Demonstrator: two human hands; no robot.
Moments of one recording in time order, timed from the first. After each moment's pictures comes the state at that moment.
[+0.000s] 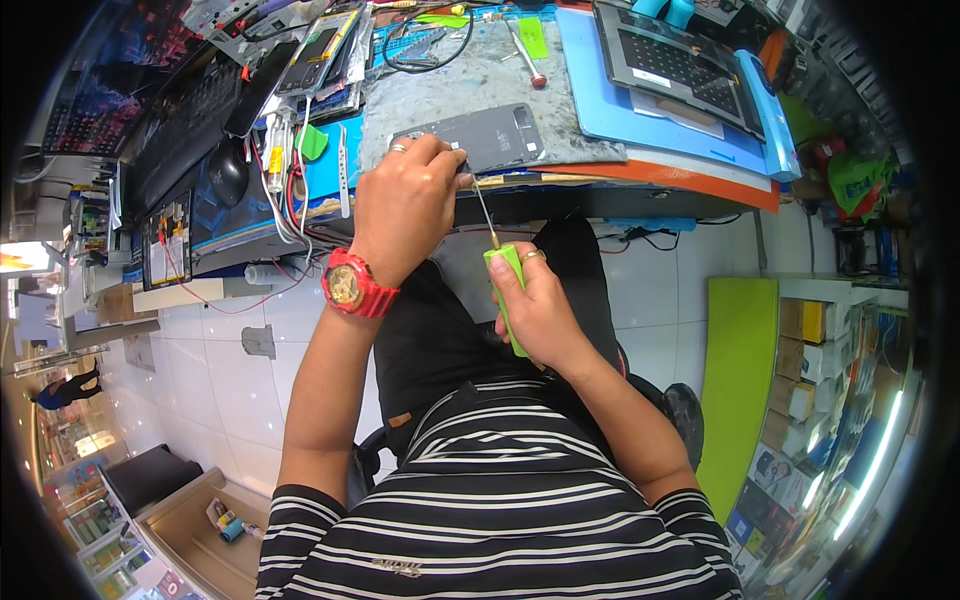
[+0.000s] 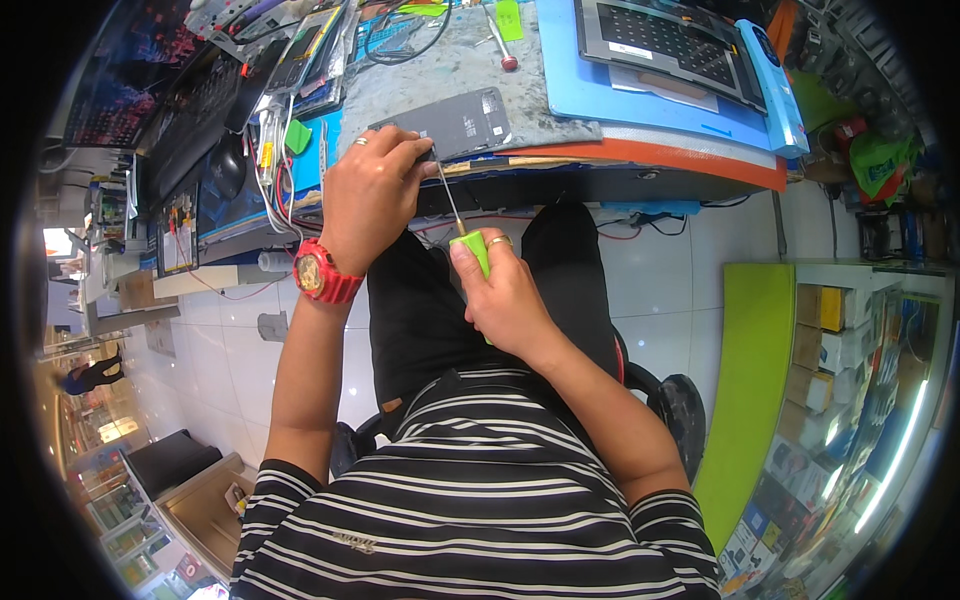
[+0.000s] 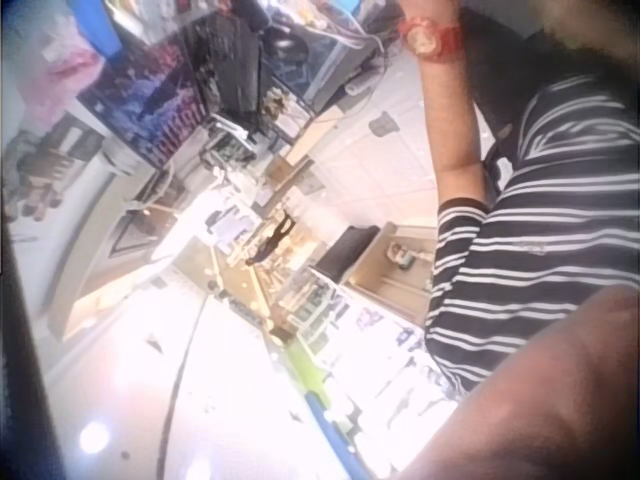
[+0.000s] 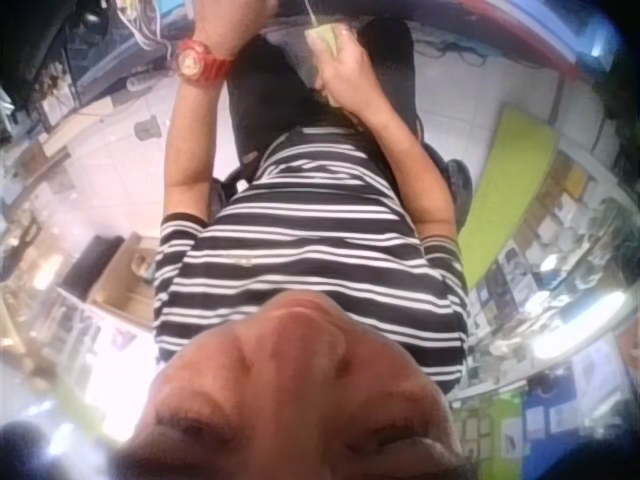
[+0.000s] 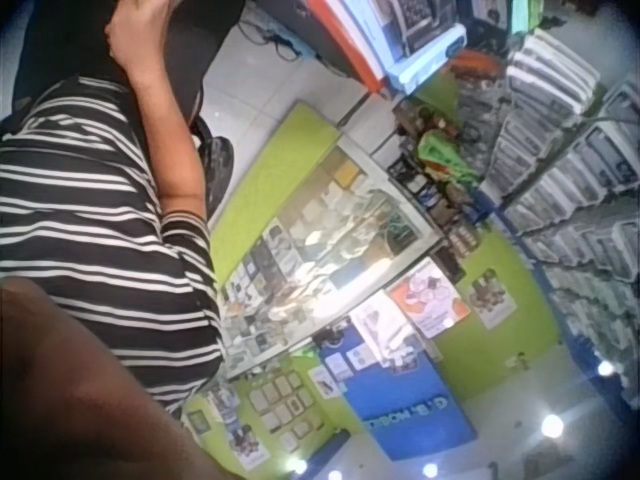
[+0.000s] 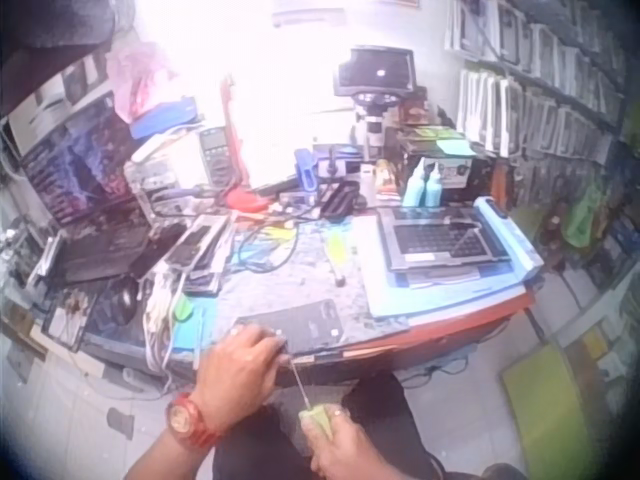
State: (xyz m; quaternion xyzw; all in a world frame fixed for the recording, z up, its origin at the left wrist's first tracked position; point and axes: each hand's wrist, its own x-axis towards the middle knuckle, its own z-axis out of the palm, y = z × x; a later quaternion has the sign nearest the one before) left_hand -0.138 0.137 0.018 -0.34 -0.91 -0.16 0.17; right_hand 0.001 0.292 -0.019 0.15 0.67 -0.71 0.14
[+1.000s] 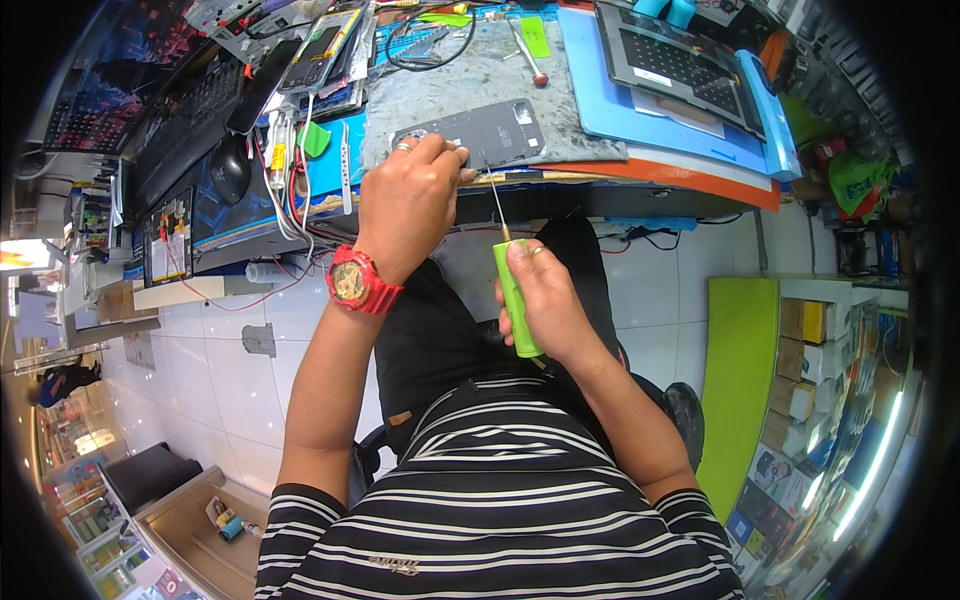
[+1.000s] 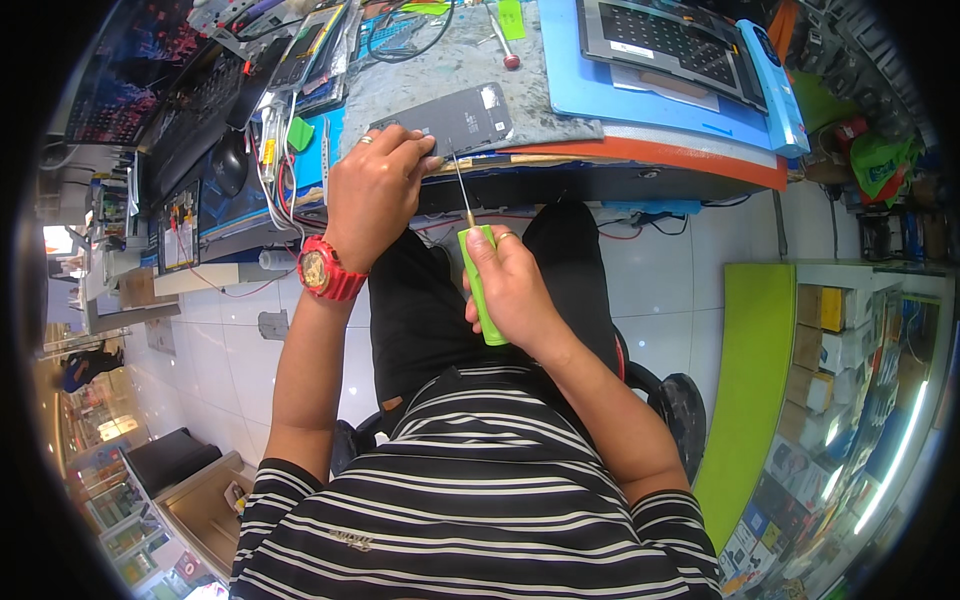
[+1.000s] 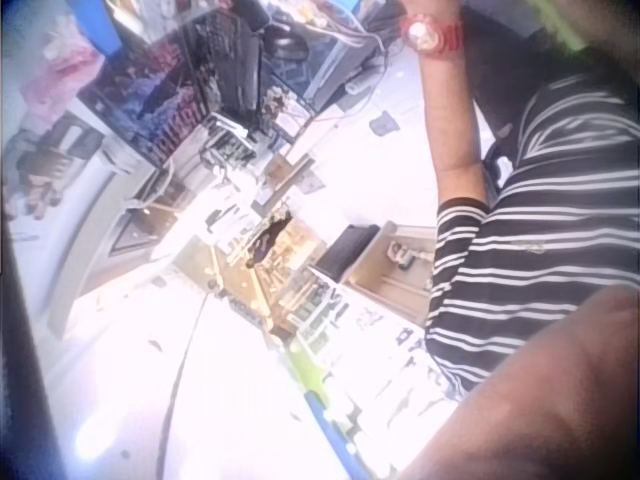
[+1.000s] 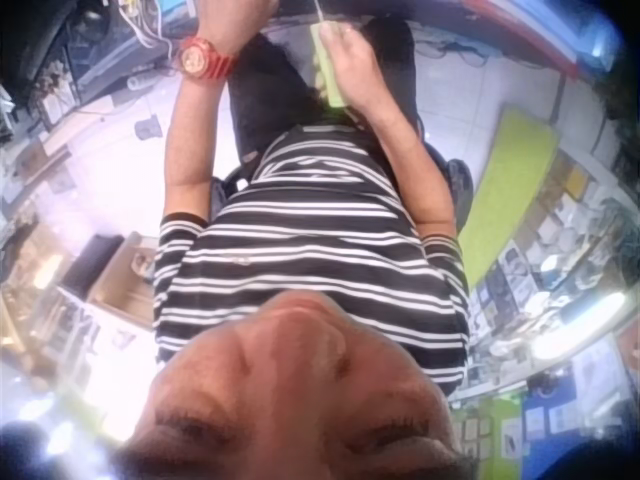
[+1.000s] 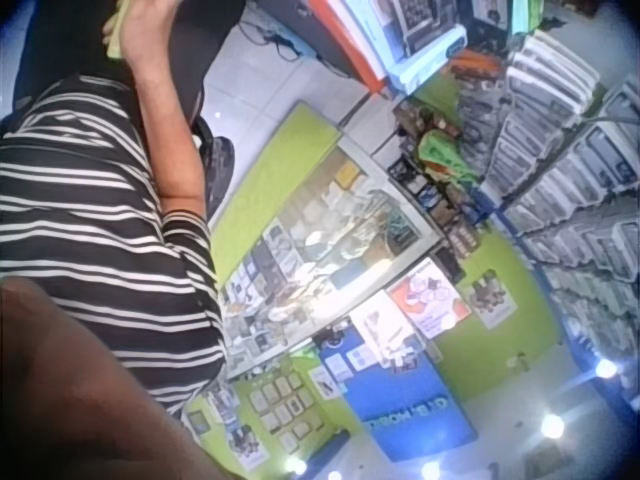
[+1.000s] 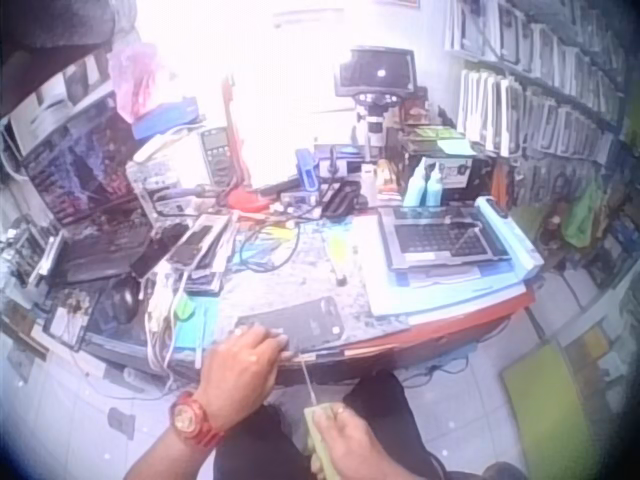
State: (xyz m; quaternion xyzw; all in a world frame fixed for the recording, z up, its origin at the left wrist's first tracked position) left_hand -0.139 0.137 0.013 -0.35 -0.90 -0.15 0.19; right_hand 0.001 0.298 -0.014 0.17 0.57 -0.79 0.16
